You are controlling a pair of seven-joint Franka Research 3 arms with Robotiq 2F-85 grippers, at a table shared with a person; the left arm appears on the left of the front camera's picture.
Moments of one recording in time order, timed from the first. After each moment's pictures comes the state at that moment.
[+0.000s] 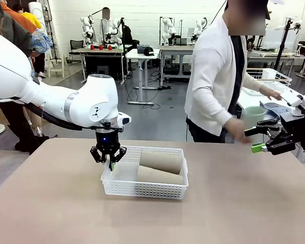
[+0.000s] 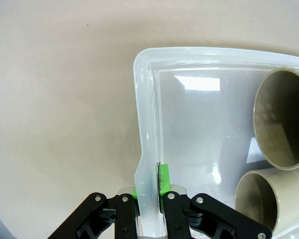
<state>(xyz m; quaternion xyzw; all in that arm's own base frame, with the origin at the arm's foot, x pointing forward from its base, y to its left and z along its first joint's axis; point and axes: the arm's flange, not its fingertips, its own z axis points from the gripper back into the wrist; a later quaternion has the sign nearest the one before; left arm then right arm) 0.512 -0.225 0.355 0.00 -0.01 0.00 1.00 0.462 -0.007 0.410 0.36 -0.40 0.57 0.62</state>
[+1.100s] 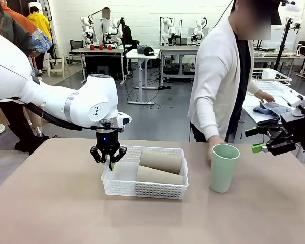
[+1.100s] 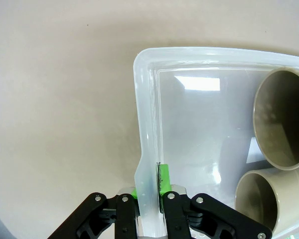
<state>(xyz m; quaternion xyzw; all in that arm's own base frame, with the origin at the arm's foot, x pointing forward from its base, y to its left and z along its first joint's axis) 0.512 -0.225 0.355 0.00 -0.01 0.00 1.00 0.462 -0.009 0.408 0.36 -0.40 0.57 0.62</state>
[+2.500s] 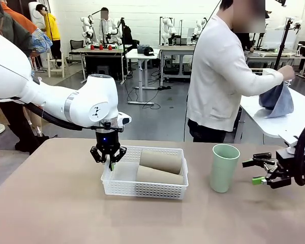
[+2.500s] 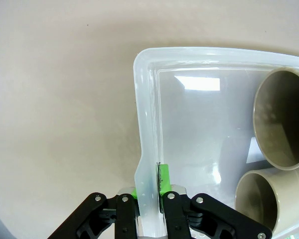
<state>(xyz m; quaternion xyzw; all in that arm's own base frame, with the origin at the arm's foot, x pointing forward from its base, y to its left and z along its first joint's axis) 0.512 -0.225 0.355 0.00 -0.01 0.00 1.00 0.481 -0.031 0.265 0.44 -0.40 0.56 0.58</state>
